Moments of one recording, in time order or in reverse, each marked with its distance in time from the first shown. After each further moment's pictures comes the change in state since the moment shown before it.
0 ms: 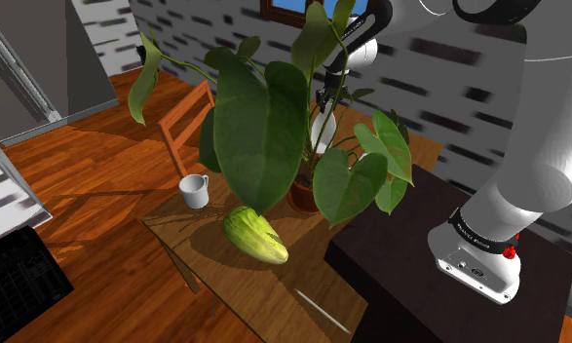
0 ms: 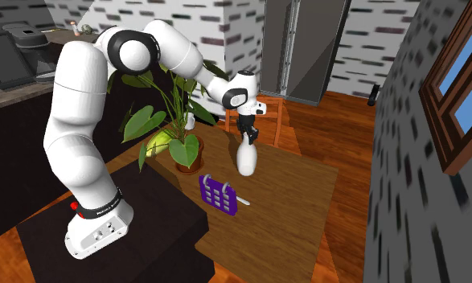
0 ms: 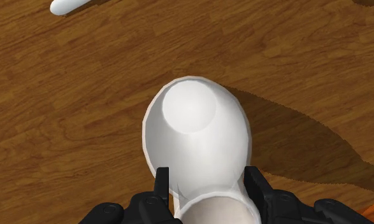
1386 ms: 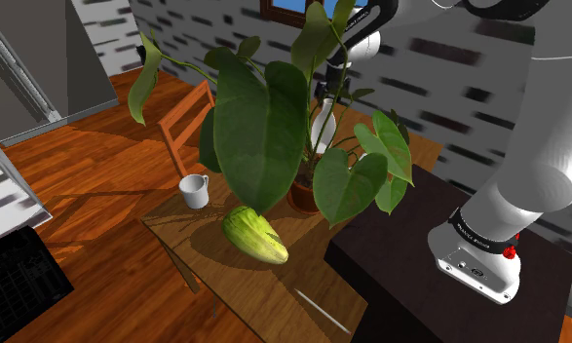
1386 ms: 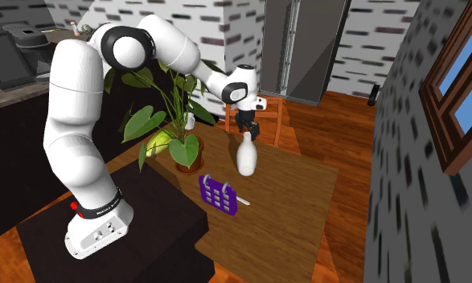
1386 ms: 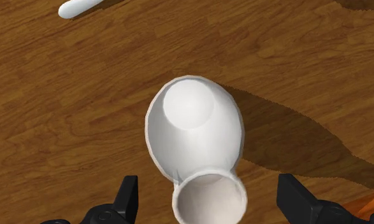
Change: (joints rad) arm 0.005 -0.043 -0.005 0.000 -0.009 -0.043 0.006
